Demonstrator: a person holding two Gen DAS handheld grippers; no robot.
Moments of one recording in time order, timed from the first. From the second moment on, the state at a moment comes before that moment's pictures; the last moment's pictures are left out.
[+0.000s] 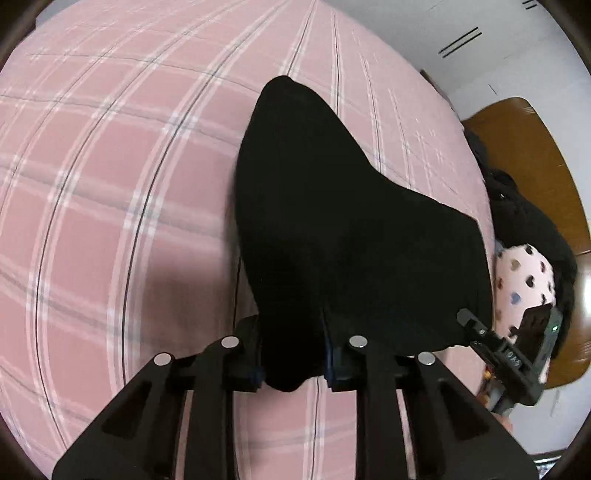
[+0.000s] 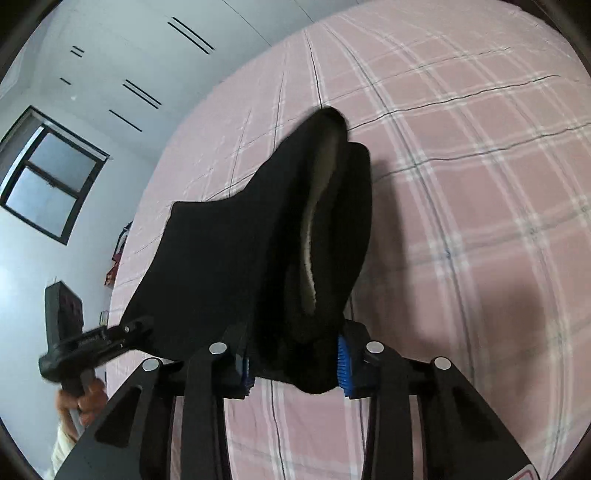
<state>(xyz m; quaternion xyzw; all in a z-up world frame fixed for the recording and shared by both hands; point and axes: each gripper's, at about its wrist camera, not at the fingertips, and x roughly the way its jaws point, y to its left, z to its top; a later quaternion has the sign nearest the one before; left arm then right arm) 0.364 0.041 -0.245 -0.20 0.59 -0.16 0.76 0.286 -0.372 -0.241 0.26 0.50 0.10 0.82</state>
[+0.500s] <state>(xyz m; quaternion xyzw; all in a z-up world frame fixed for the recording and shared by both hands) 0.237 -0.015 -0.148 0.05 0.47 -0.07 0.88 0.161 -0.321 -0.123 0.08 0.43 -0.04 0.90</state>
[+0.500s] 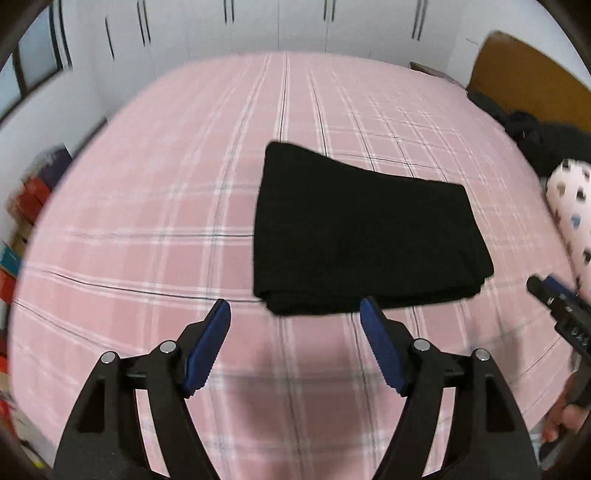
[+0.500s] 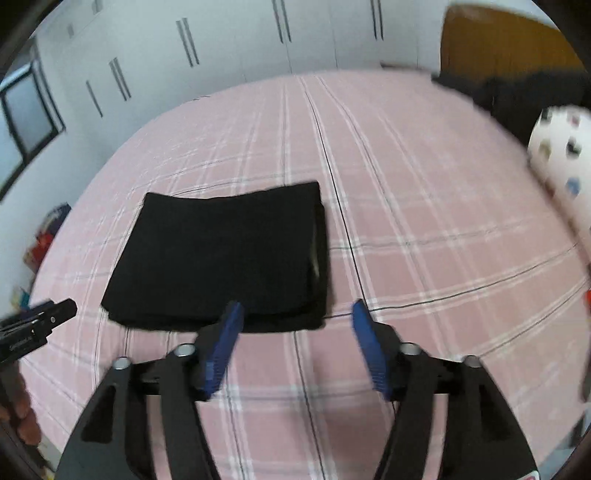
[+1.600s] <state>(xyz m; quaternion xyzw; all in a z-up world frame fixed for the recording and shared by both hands) 0.035 0.000 -0.097 0.04 0.40 -0.04 0.91 0.026 -0.239 -0.098 0.06 0.40 -0.04 0.92</state>
